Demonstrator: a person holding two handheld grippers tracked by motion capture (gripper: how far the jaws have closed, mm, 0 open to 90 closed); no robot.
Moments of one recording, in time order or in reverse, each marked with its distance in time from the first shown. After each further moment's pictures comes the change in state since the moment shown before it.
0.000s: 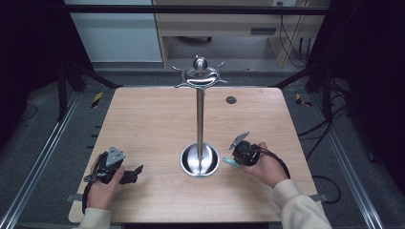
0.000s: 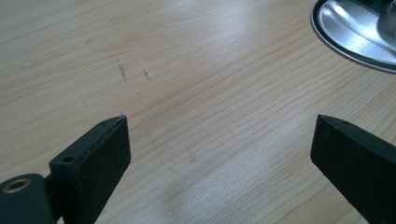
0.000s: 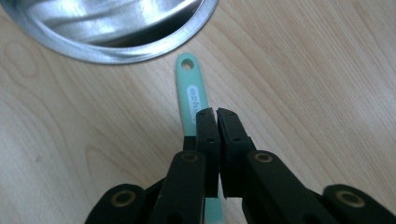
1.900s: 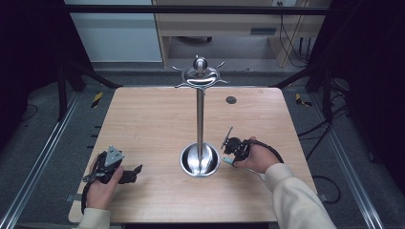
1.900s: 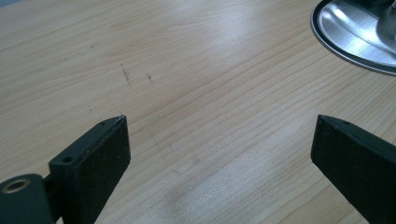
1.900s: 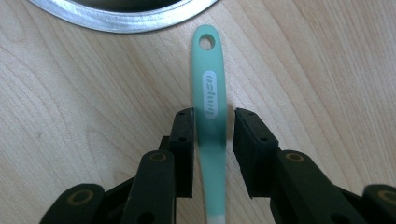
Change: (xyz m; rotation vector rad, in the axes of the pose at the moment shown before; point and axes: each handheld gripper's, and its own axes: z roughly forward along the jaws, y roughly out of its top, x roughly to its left) left arm 0.001 0.001 -0.003 -0.013 0.008 0.013; right arm -0.006 0.030 0.020 0.279 0.101 -0.083
